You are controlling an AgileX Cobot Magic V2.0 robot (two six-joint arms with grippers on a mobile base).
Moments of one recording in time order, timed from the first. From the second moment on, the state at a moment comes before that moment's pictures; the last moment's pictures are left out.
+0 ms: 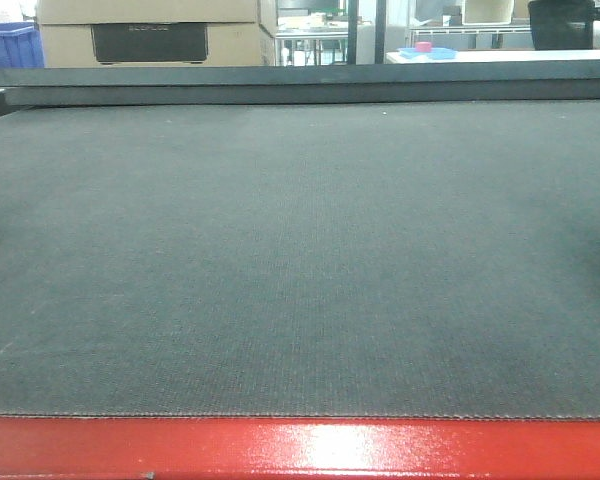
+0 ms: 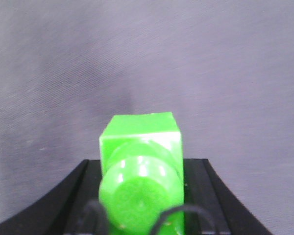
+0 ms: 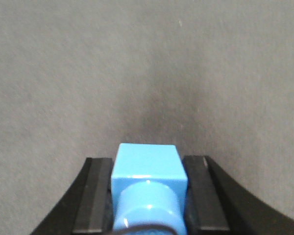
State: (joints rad) left arm -0.04 1.49 -1.22 -0.05 0.93 0.16; right arm 0.15 1.20 -0.86 0.07 0.69 -0.03
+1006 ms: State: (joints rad) left arm -0.17 0.75 -0.95 -0.05 0.83 0.14; right arm 0.21 0.55 -0.74 0.07 0.72 -0.10
